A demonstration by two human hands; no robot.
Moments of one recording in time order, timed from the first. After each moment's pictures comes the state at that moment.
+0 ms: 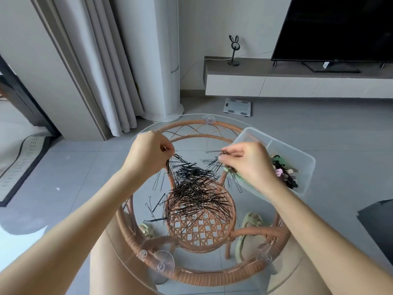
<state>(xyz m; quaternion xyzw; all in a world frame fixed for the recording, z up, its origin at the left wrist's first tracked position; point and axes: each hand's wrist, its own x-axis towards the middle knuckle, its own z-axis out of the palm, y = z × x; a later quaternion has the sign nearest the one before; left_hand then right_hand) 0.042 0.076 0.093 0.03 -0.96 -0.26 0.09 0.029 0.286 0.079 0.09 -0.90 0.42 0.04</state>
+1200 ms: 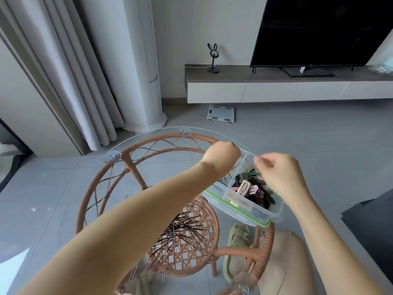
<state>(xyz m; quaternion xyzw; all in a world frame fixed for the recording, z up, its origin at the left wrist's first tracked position) -0.066 0.261 0.072 -0.25 -0.97 -0.02 0.02 -0.012 0.398 0.072 -0.07 -0.92 0.37 0.09</state>
